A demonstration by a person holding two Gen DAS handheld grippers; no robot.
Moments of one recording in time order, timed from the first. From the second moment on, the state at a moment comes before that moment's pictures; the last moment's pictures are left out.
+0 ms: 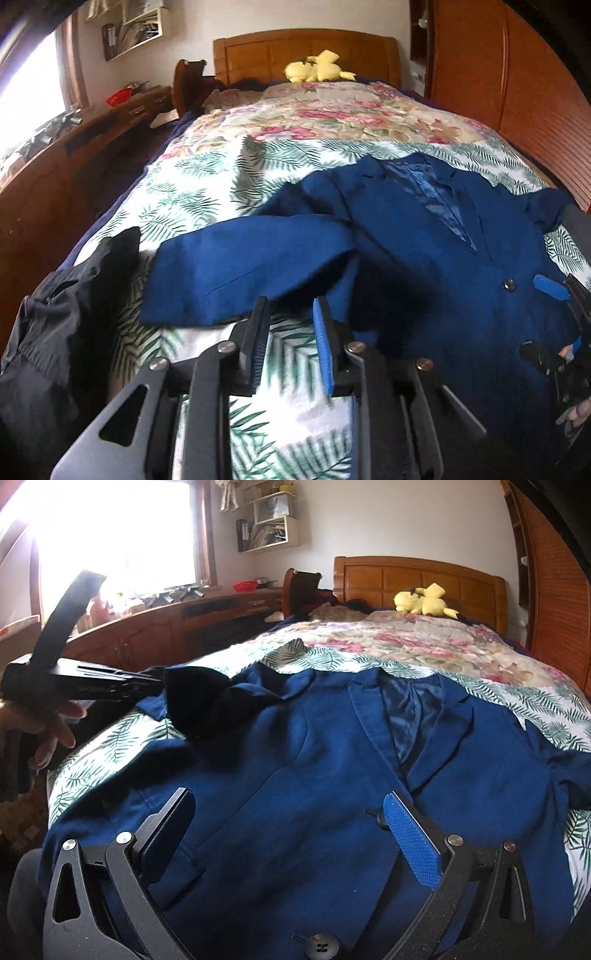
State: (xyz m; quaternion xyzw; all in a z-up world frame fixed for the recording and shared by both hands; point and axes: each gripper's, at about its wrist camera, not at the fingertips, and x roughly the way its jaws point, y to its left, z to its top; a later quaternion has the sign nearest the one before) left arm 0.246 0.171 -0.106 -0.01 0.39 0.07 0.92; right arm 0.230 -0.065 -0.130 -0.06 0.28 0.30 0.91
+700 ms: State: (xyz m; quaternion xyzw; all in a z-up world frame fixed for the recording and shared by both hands) left arm 0.259 0.260 -0.174 -0.14 0.42 0.11 0.89; right arm 0.232 -0.058 -0.136 -0.07 0.28 0.30 0.91
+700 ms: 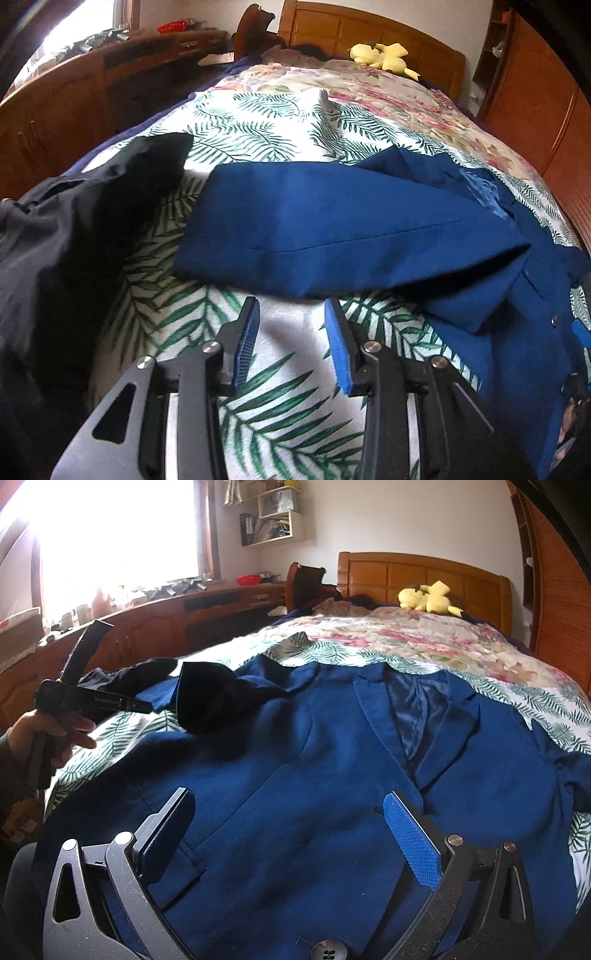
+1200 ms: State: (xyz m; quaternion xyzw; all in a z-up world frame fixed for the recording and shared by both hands) left arm 0.285 0.281 -0.183 -0.22 0.41 0.15 0.87; right arm 0.232 -0.060 -0.136 -0.07 0.28 0.30 0.91
